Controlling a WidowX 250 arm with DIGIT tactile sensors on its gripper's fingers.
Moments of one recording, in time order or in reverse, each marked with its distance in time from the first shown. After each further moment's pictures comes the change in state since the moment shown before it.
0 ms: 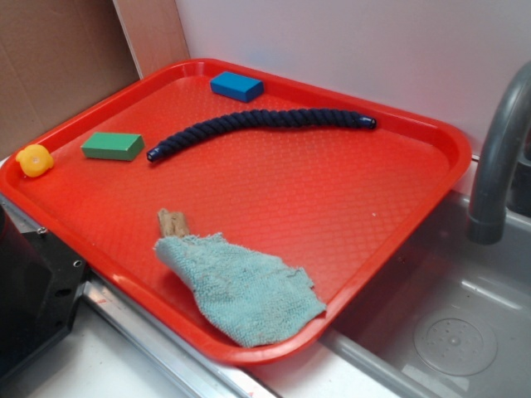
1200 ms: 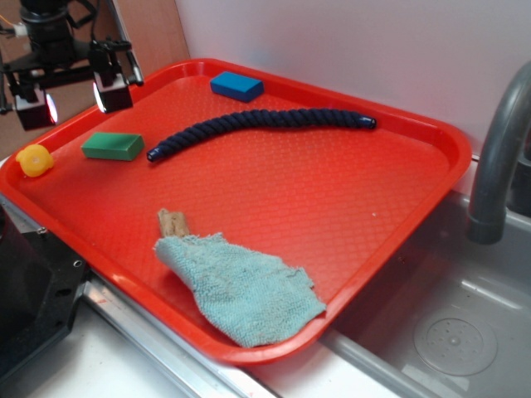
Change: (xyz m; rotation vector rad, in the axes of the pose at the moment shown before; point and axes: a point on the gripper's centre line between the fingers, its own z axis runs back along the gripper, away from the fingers) arm 0.046 0.136 -0.173 0.284 -0.006 1.298
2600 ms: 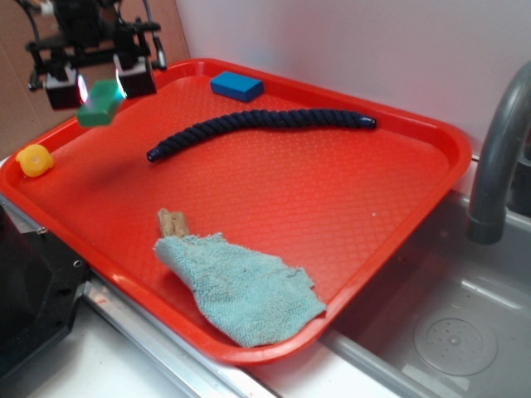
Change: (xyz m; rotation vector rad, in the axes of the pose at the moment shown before) arm -0.029 -0.019 0.056 -0.163 -0.030 -0.374
